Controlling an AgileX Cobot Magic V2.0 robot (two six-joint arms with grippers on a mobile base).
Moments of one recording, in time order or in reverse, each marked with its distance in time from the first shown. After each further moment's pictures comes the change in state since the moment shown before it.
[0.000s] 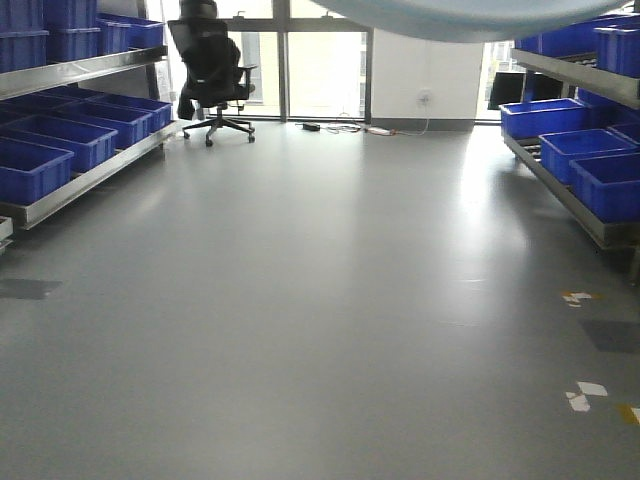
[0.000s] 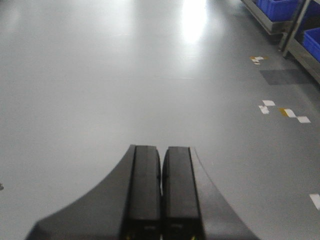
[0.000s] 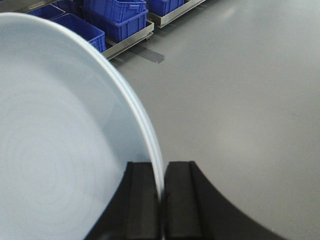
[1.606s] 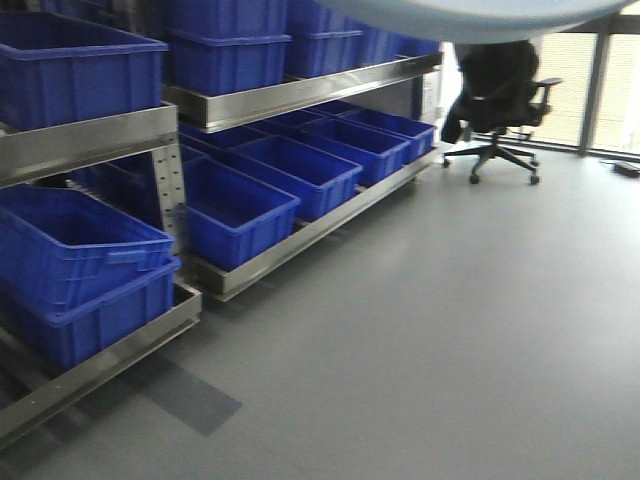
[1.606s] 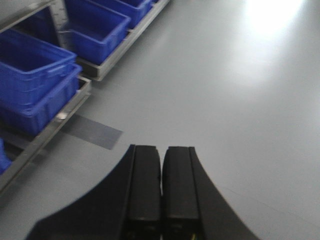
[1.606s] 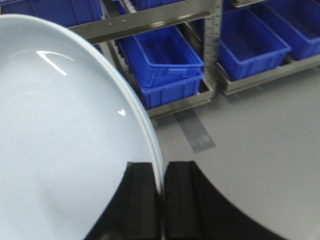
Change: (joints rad) left arm 0.000 0.008 0.000 0.000 0.000 0.000; right arm 0.000 -0.002 0.001 0.000 0.000 0.000
